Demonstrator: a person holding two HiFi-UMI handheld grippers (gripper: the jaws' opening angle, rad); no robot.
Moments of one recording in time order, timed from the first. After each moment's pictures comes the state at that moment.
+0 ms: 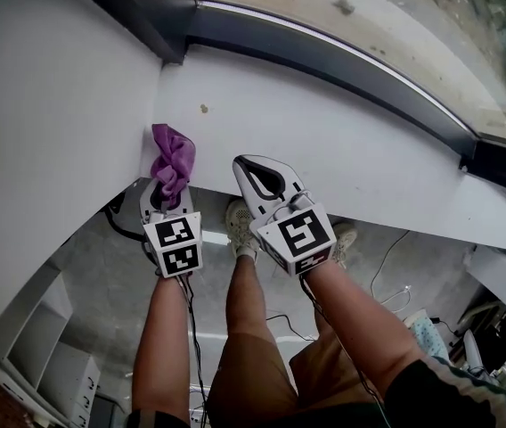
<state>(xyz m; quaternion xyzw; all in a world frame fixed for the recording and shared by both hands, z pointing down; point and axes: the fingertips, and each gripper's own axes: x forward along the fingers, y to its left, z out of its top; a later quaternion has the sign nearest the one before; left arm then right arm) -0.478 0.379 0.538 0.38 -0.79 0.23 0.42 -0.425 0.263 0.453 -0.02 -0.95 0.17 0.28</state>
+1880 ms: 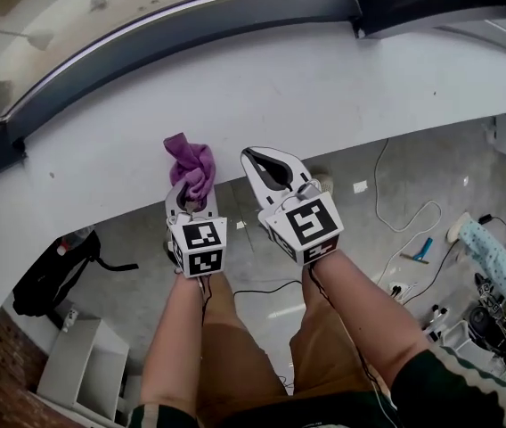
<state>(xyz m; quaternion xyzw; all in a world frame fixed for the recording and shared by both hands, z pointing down) -0.136 0.145 0.547 0.60 -0.62 0.35 0.36 -0.078 0.057 0.465 0.21 -0.91 0.25 0.24</state>
